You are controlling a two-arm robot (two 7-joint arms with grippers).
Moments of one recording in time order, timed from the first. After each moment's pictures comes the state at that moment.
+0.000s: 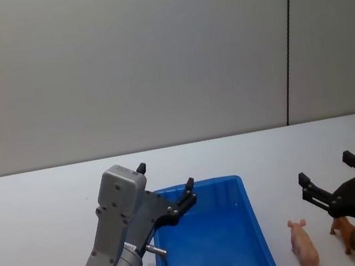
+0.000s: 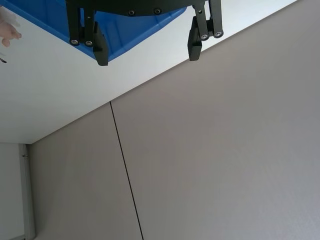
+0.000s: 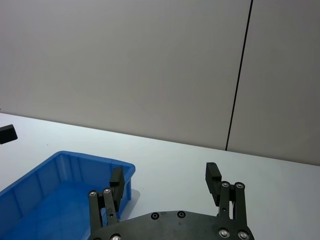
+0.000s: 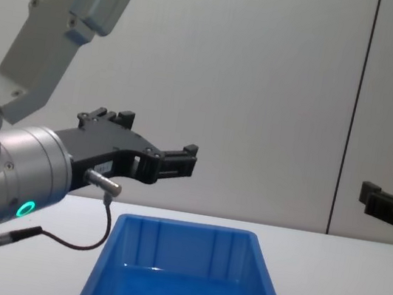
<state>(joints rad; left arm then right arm) -0.24 0.38 0.45 -1.63 -0.20 0.01 -0.01 -0.01 0.34 -0.23 -1.77 0.29 0.03 0.07</state>
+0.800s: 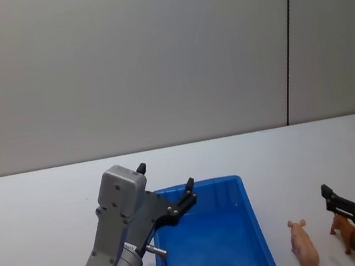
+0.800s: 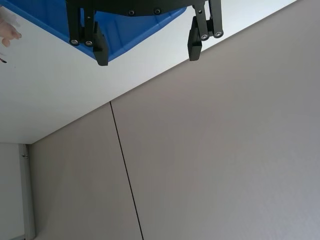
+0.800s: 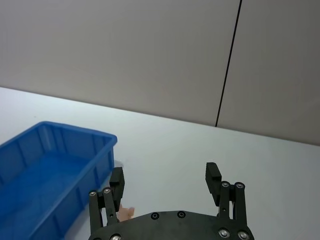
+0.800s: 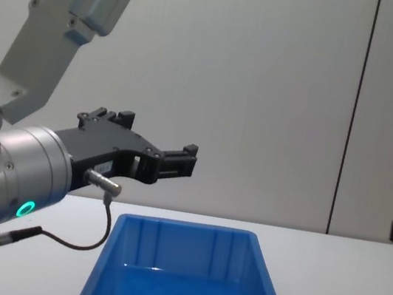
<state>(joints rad) -0.24 0.38 0.45 -1.63 -0.20 0.01 -0.01 -0.02 0.41 -0.17 -1.73 0.33 0.08 0.14</state>
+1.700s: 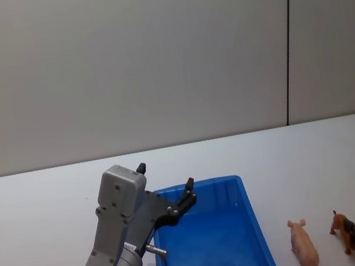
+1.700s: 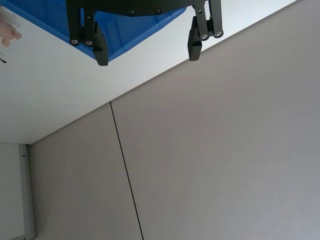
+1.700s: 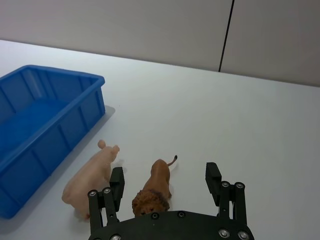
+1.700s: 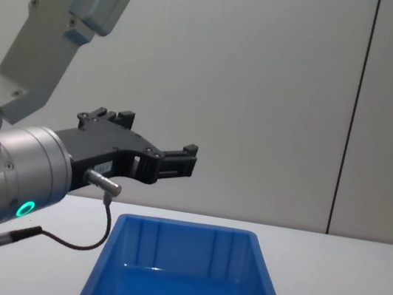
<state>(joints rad) -0.24 0.38 0.45 -1.63 -0.20 0.01 -0.01 -0.04 0.47 -0.13 -1.65 0.39 0.20 0.25</state>
